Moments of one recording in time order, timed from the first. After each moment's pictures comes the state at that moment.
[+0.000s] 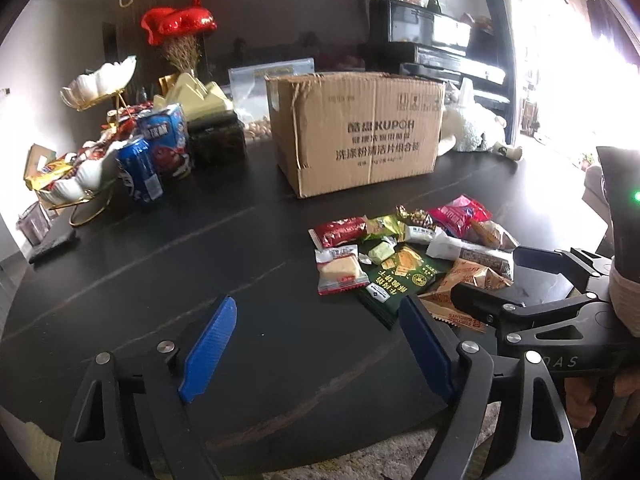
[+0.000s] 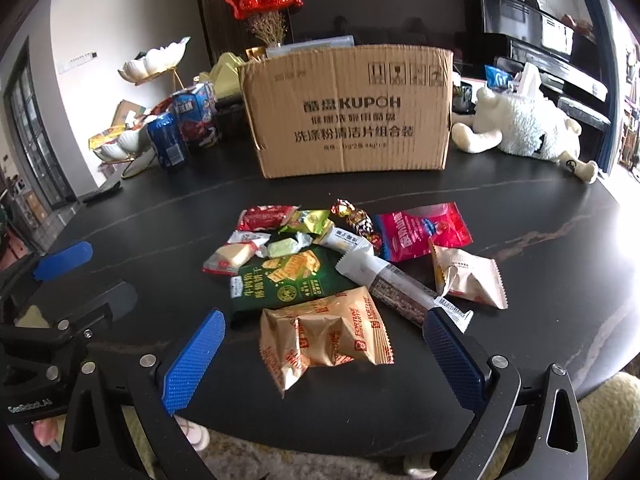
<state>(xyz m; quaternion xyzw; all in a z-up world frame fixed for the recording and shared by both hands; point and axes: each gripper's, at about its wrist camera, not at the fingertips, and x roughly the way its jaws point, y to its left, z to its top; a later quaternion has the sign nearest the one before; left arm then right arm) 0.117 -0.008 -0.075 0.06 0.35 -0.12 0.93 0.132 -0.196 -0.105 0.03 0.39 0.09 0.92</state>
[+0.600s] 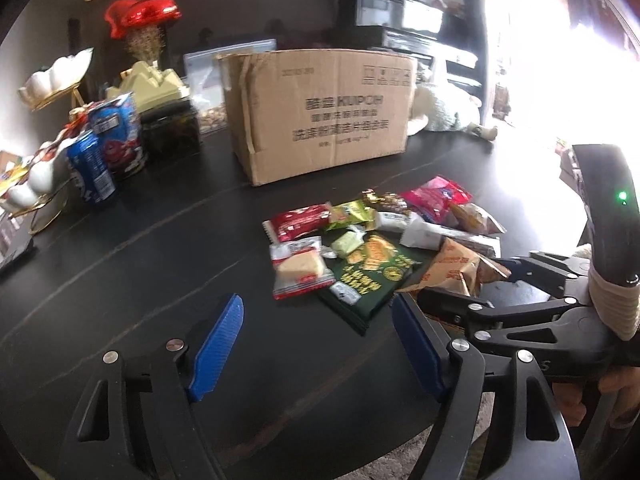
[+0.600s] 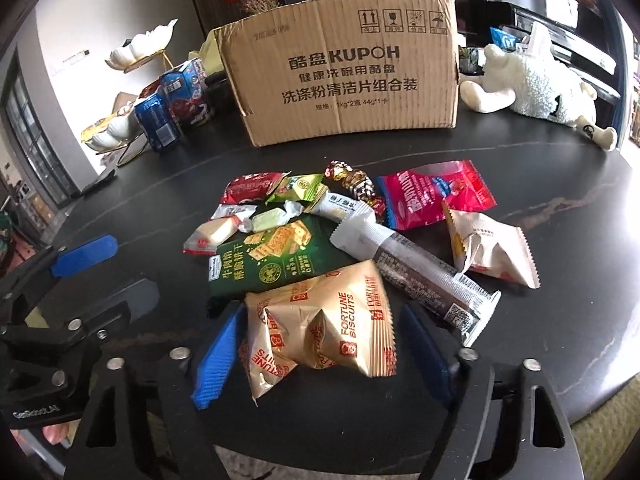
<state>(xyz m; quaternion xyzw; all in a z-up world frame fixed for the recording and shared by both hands) 0.140 -0.028 -0.093 0.07 0.37 -0.19 0.91 0.147 -0.202 -0.130 0.05 0.42 0.11 0.90</state>
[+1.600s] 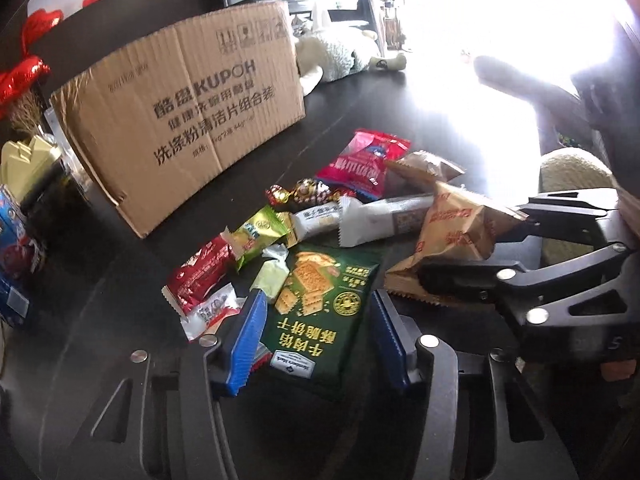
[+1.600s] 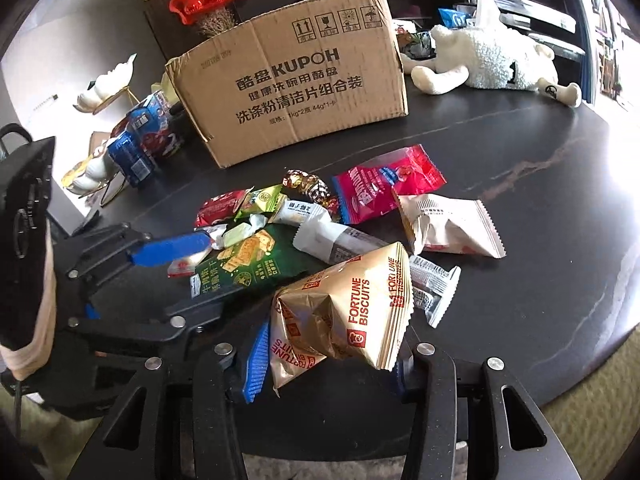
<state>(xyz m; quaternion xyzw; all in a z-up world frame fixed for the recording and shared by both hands) 0.189 -0.085 -0.121 0.21 0.38 -0.35 0.83 0.142 -0.223 -0.131 0.12 0.42 0.05 0.90</state>
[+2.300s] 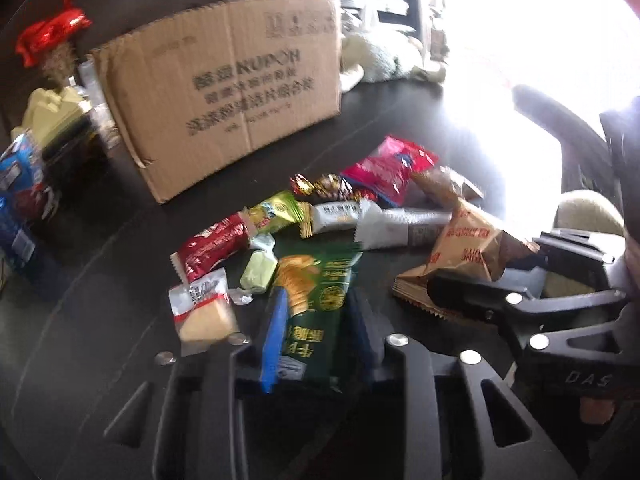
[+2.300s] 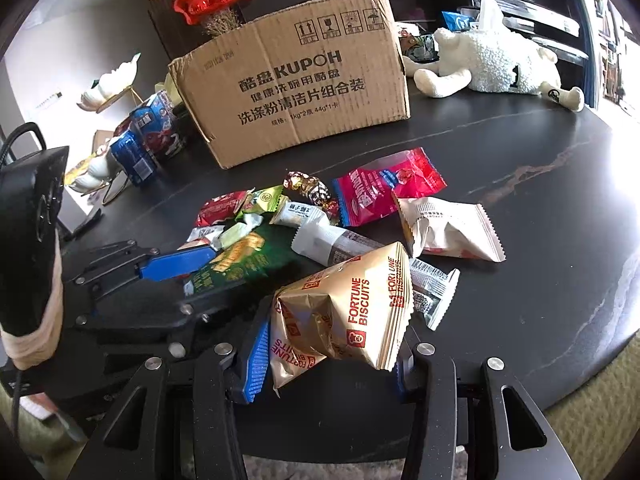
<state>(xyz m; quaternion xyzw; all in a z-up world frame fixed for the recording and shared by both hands) 0.187 -0.079 -0.111 0.14 0.41 -0.29 0.85 0.139 -0.226 -0.130 0.12 0.41 0.07 0.90</state>
